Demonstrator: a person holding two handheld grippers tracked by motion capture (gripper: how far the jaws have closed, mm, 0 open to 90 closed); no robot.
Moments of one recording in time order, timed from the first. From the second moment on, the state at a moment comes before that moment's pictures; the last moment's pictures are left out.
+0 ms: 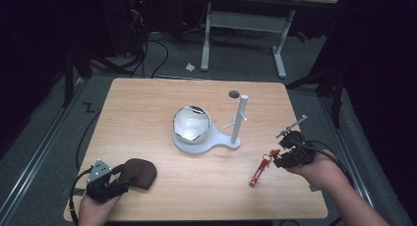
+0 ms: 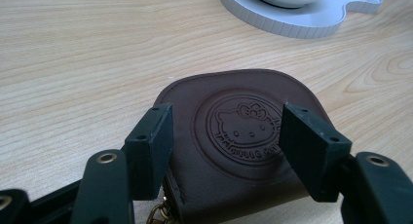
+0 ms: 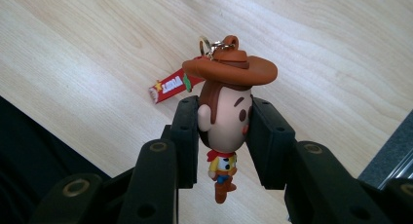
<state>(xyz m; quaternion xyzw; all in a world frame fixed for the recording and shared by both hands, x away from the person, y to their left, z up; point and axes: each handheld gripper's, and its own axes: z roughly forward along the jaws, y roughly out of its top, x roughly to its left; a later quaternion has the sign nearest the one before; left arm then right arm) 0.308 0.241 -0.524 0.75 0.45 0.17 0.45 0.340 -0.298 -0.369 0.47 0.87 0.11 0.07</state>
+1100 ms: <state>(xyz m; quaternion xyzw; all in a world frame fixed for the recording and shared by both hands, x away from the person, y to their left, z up) 0.314 0.240 -0.523 0.75 0.44 0.17 0.46 0.353 -0.262 -0.323 0.43 0.89 0.12 0.10</state>
